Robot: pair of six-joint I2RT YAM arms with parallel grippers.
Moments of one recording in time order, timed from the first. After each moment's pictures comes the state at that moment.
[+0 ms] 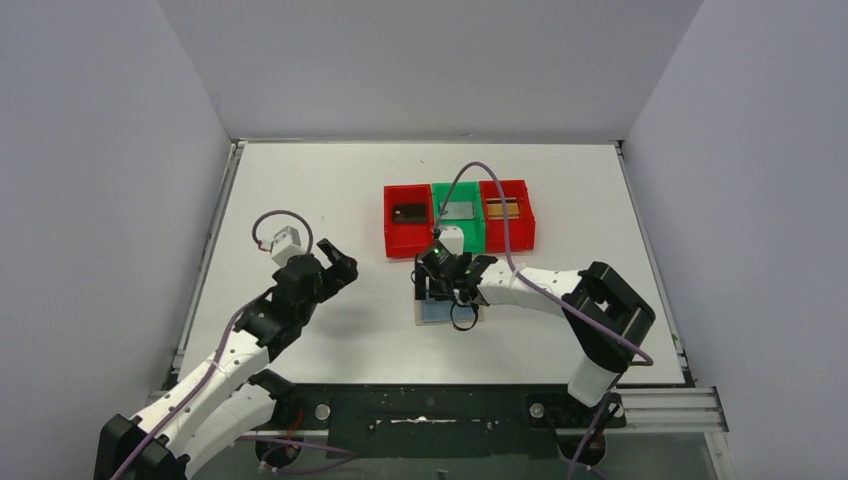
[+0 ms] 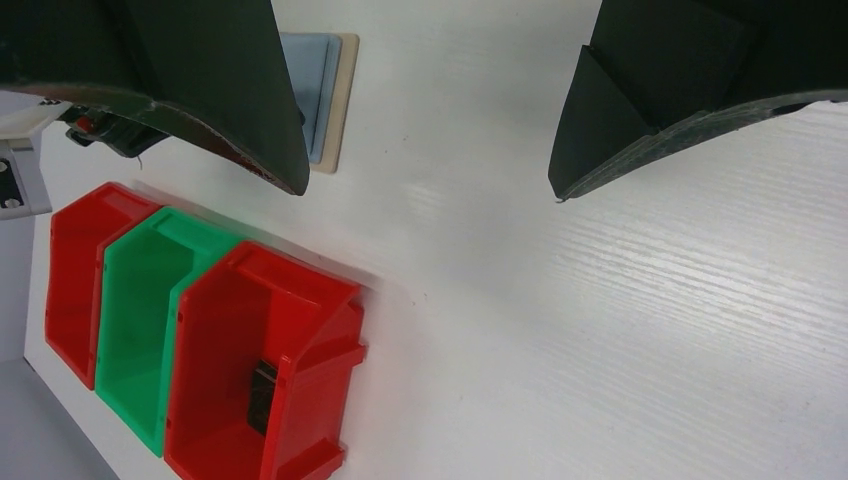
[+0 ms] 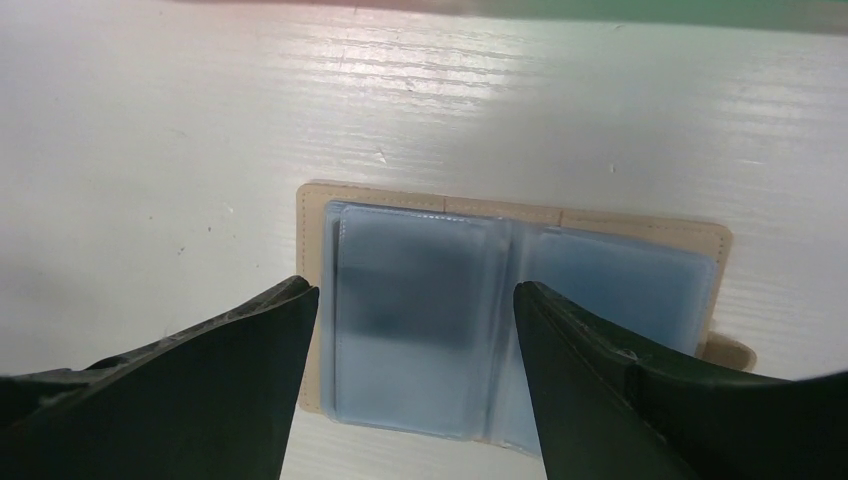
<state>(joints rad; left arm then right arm) -0.53 0.81 0.49 -0.24 -0.39 -0.92 0.89 1.67 0.98 -0.30 0.30 0.71</state>
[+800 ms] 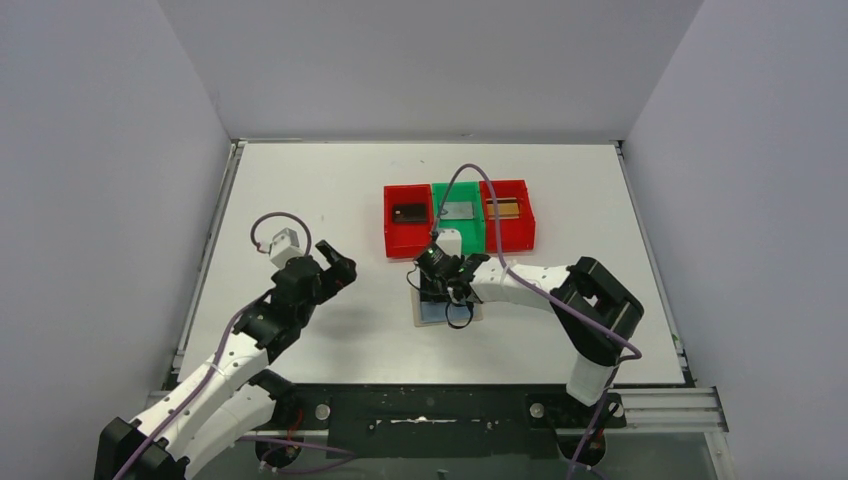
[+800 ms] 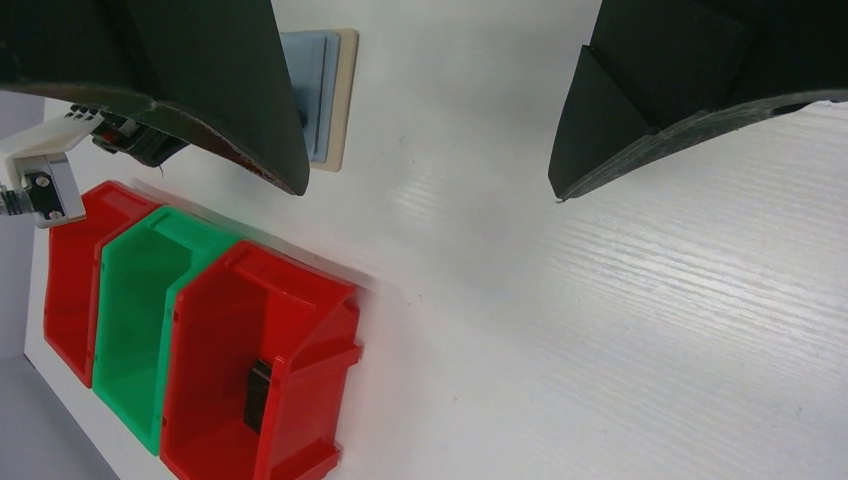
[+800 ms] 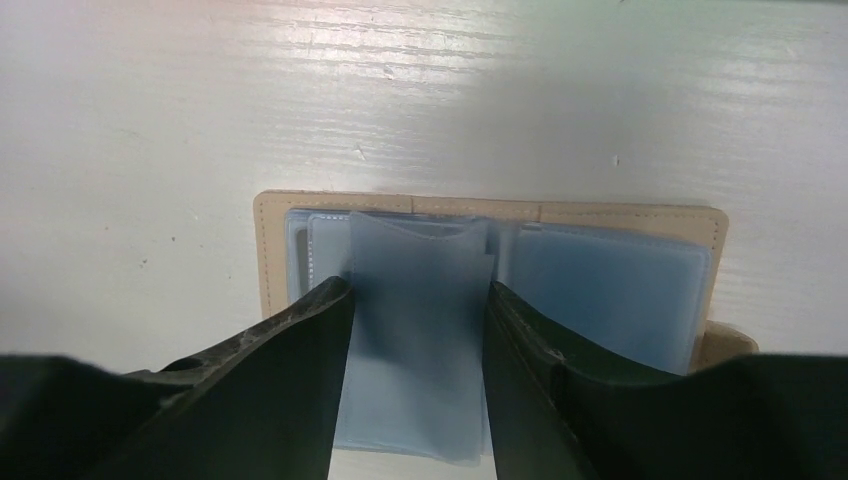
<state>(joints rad) -0.52 0.79 0.48 -0.24 -0.38 -0.92 0.90 1.75 1.03 -0.35 0.30 0.73</state>
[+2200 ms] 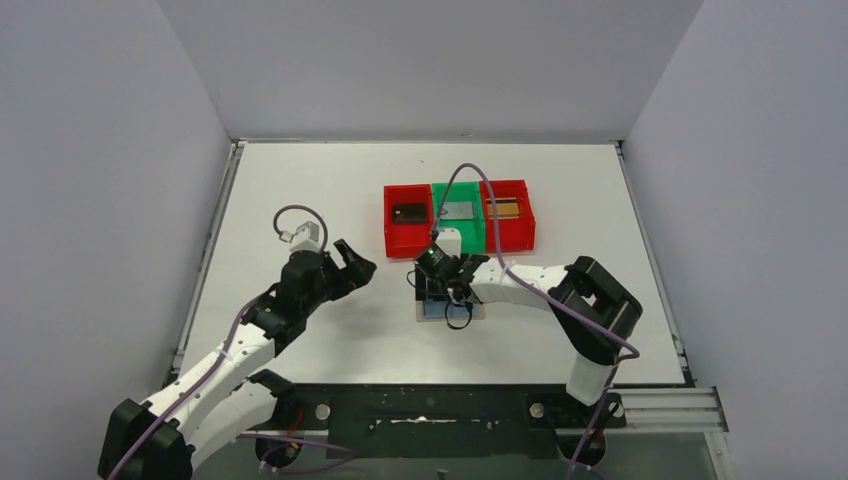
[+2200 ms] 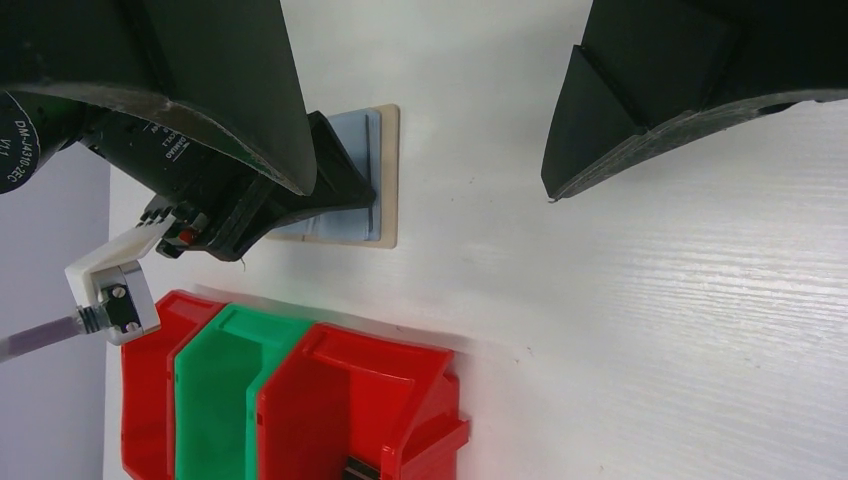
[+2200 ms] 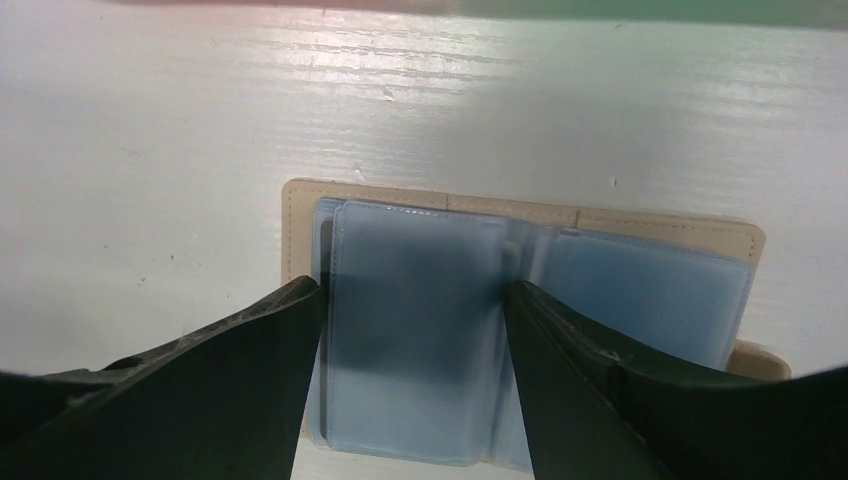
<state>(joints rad) -0.51 0.88 0.48 -0.10 -0.11 -0.86 0.89 1.76 1.02 -0.31 0.32 0.72</state>
